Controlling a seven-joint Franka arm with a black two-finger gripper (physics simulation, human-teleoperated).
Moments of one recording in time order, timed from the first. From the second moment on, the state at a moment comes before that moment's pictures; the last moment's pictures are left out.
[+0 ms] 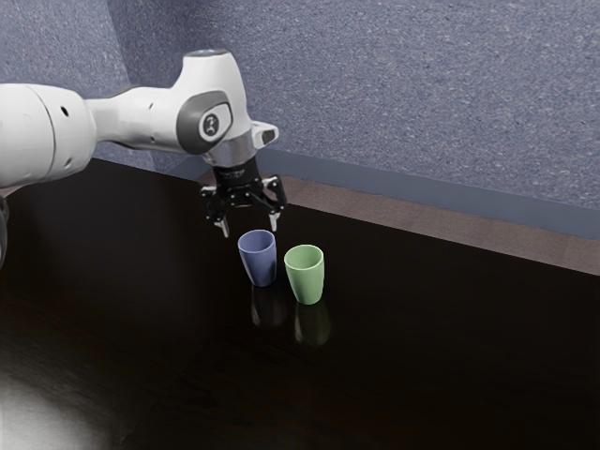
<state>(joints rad) -0.25 0.31 0.20 -1.66 -0.14 1.94 -0.54</state>
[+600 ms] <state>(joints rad) -0.20 0.41 0.20 -1.58 -0.13 2.01 -0.64</state>
